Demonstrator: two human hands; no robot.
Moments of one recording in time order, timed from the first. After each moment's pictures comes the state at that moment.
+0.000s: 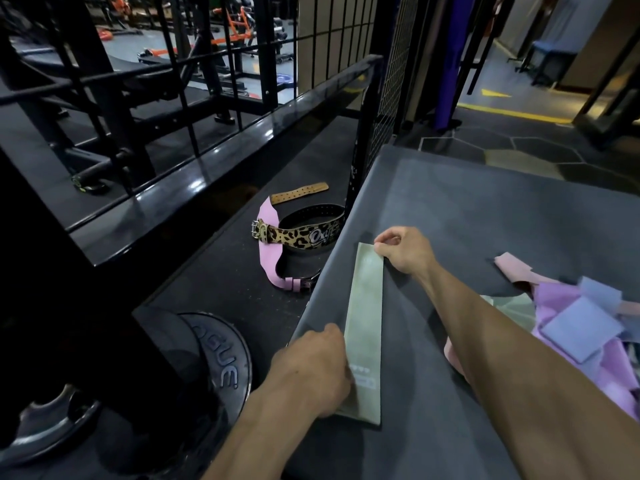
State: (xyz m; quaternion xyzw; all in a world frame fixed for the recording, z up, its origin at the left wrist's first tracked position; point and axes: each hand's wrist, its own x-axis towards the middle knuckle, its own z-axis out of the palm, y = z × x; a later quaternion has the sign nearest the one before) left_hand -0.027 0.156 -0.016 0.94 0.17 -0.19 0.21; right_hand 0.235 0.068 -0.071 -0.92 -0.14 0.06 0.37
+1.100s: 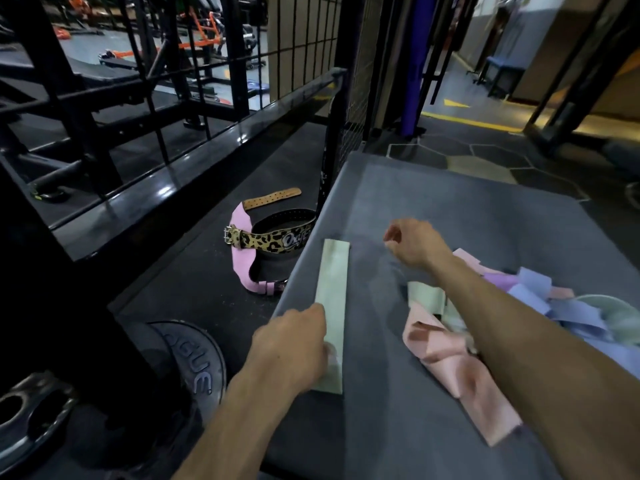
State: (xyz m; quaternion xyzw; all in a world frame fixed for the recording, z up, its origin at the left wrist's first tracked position) left_hand -0.023 0.146 -0.001 0.97 0.13 -0.12 0.16; right_hand 0.230 0.000 -0.018 -0.97 -0.19 0.01 0.14
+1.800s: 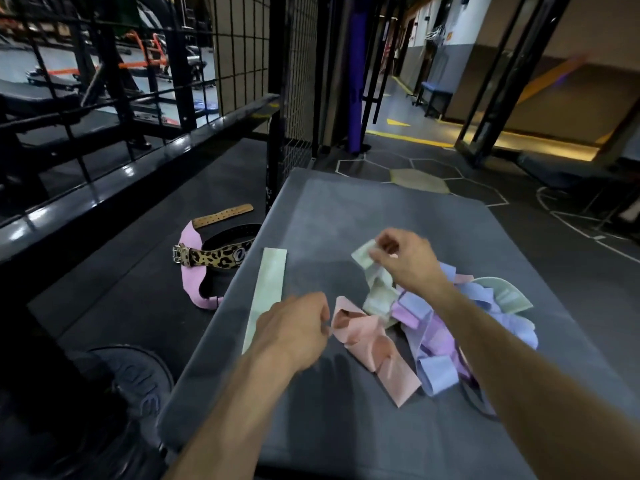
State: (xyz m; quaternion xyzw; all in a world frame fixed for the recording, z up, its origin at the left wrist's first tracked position) left_hand -0.007 0.065 0.018 0.97 0.07 -0.03 0.24; right_hand 0.157 -0.114 0.025 -0.94 -0.17 -0.10 0.28
